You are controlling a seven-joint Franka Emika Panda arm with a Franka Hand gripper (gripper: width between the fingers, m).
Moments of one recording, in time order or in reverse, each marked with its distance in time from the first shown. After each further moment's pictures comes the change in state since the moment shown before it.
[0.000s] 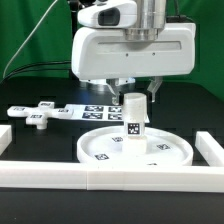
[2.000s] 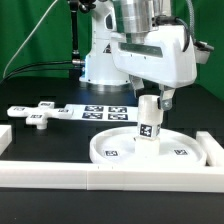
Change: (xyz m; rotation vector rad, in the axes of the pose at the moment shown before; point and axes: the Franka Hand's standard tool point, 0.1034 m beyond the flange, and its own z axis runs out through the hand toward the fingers) arm 0.006 -0.026 0.002 0.152 -0.050 1.210
